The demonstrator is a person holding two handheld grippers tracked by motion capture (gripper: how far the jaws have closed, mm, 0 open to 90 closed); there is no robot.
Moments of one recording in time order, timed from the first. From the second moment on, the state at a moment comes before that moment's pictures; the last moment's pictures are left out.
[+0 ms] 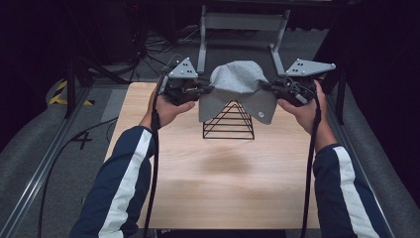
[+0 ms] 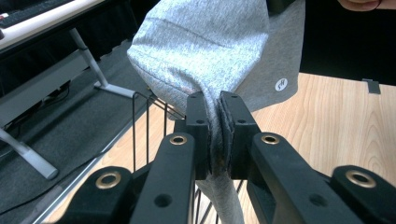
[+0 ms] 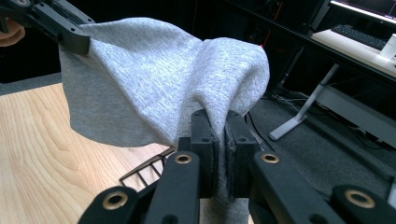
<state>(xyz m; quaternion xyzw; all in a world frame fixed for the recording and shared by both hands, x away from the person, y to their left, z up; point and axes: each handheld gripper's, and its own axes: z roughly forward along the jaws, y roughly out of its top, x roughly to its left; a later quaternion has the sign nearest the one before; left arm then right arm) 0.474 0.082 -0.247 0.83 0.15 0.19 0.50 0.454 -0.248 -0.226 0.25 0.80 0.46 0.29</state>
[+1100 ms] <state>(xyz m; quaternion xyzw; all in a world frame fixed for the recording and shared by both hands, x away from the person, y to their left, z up) 0.509 0.067 -0.336 0.86 0.21 0.15 0.44 0.487 -0.240 -0.315 0.28 0.83 0.41 0.25</state>
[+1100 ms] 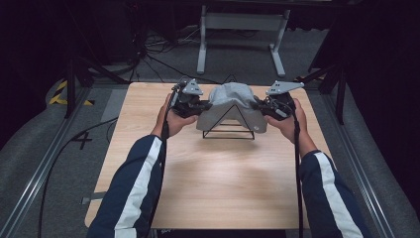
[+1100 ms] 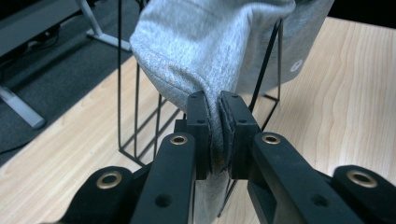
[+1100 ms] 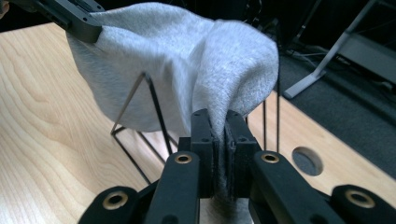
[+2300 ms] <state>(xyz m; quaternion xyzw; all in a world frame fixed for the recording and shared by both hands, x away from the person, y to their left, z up) 0.504 0.071 -0.393 0.85 0.26 0.13 0.45 0.480 -0.260 -0.372 0.33 0.81 0.43 0.21</state>
